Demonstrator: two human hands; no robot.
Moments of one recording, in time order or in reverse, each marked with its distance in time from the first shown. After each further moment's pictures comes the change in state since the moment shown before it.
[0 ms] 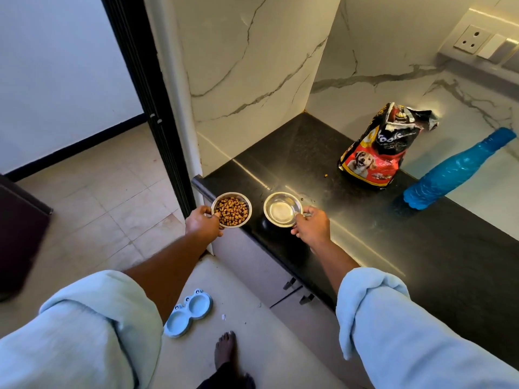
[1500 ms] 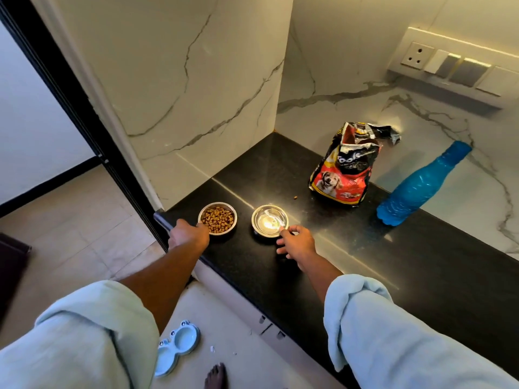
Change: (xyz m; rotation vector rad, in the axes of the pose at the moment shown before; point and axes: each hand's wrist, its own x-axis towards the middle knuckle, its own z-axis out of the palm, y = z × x) left_hand -0.002 0.093 0.068 0.387 0.150 -0.080; right_hand 0.055 -0.004 -0.054 0.177 -0.147 0.173
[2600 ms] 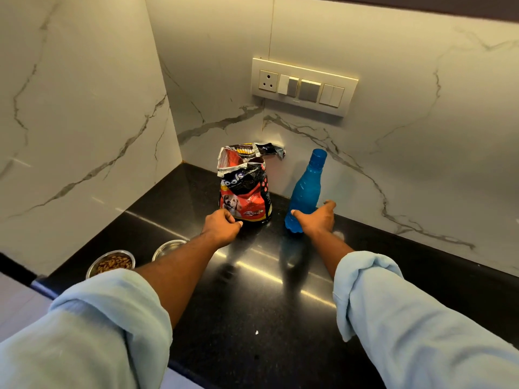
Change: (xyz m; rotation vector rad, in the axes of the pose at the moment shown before) left_hand -0.142 0.218 0.150 -0.073 -0.437 0.649; right_hand 0.069 -0.027 -0.291 -0.106 0.597 -0.166
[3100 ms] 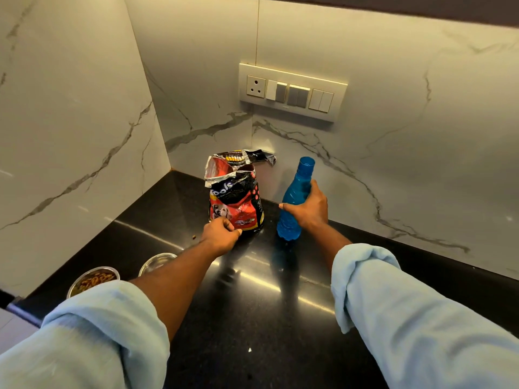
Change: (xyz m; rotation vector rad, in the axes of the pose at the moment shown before) left_hand 0.019 0.011 0.024 0.000 -0.016 0.003; right_hand 0.024 -0.030 -0.015 0.041 -0.020 -0.415
